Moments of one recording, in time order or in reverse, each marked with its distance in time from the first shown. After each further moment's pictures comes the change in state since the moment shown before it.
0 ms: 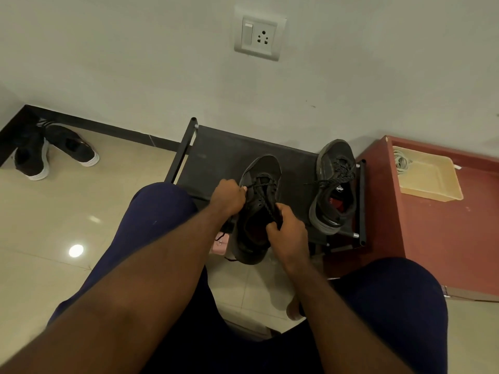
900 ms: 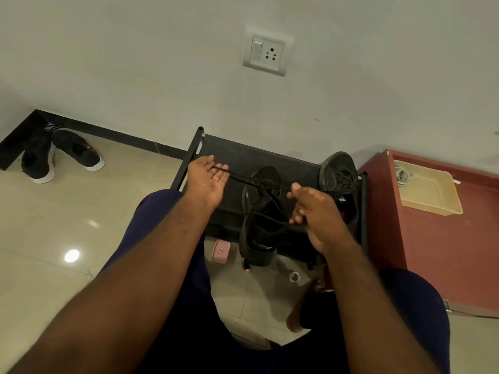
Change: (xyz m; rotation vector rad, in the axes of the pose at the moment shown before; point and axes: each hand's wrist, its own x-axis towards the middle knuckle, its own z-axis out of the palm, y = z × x) left_hand -0.030 0.018 -0.089 -1.881 0.082 -0.367; right_hand 0.014 -0.056 -0.072 0.693 -0.170 0.056
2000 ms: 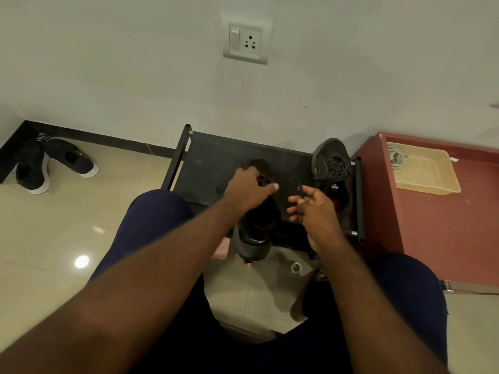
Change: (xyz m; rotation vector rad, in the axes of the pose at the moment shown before) left_hand 0.001 -0.081 0.025 1.836 -0.211 0.422; right_hand 0.013 0.039 -0.025 0.028 0.196 0.016
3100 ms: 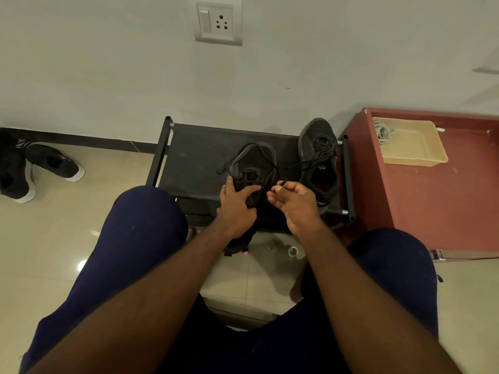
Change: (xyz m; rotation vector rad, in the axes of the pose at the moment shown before) left_hand -0.045 -0.024 0.041 -0.018 -0.149 0.019; right_hand 0.015 0.031 0.008 0.326 0.052 0.148
